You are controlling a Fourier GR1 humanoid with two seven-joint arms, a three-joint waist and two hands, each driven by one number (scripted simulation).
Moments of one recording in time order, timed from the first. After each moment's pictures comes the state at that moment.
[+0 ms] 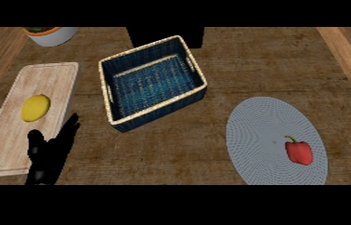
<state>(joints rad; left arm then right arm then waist) 0.11 0.39 -0.15 -1.44 0.26 0.15 0.18 0.25 -1.08 -0.49 -2.16 0.16 0.74 -0.20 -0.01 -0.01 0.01</state>
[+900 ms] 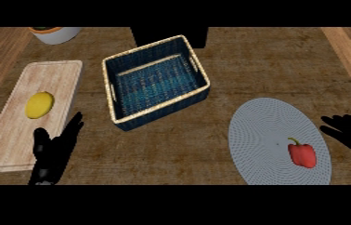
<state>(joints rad) 0.10 0.35 -0.14 -1.44 0.22 0.12 0.19 0.24 -0.83 -0.15 -2.05 0.64 0.53 -0.30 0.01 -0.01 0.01</state>
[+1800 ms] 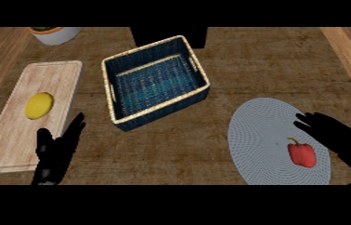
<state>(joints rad) 0.11 0.32 -0.11 -1.44 0.18 0.10 0.20 0.15 -0.66 -0.02 -1.79 0.86 0.36 -0.42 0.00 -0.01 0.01</state>
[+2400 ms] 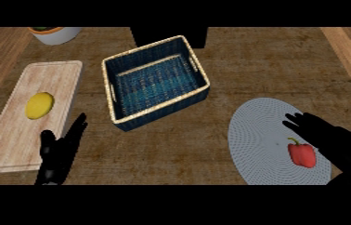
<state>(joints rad) 0.11 0.29 -0.10 -1.45 0.14 0.10 0.19 0.10 -0.61 0.05 -1.69 1.02 0.34 -0.38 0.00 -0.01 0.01</state>
